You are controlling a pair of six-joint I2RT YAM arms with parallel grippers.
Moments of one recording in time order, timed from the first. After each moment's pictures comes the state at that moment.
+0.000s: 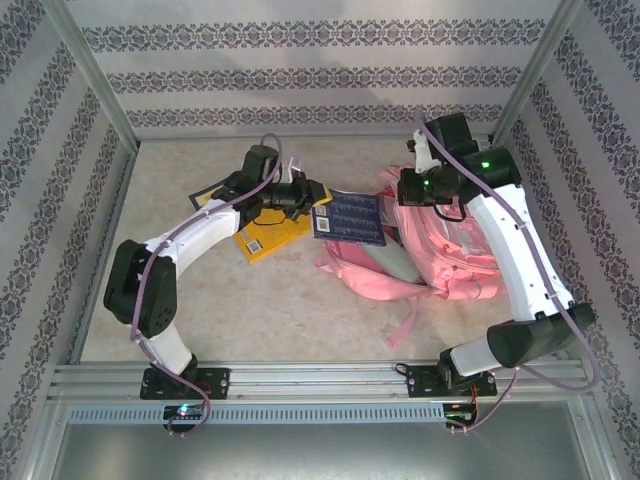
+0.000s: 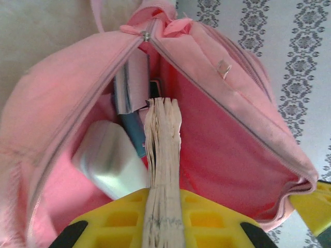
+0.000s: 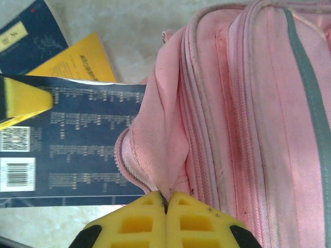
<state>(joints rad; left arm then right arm) -0.44 1.72 1.31 -0.11 0.73 -1.14 0.29 1.45 1.75 -1.29 -0.17 0.28</state>
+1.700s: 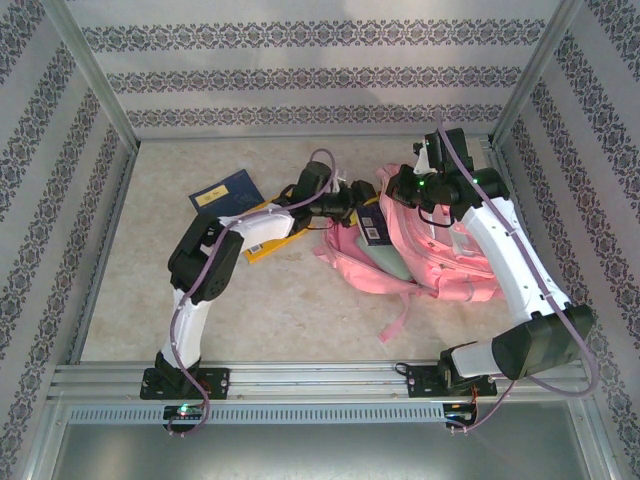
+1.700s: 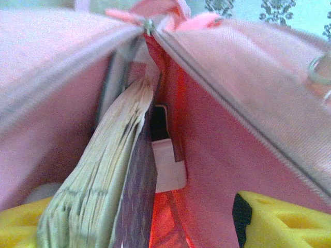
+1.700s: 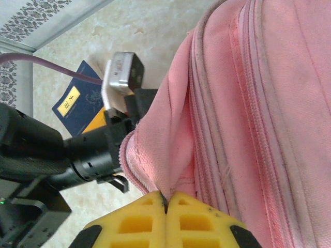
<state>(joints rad) -0.58 2.11 1.49 0.20 0.61 -1.29 0.25 1.39 1.47 -0.92 -0.30 0.62</state>
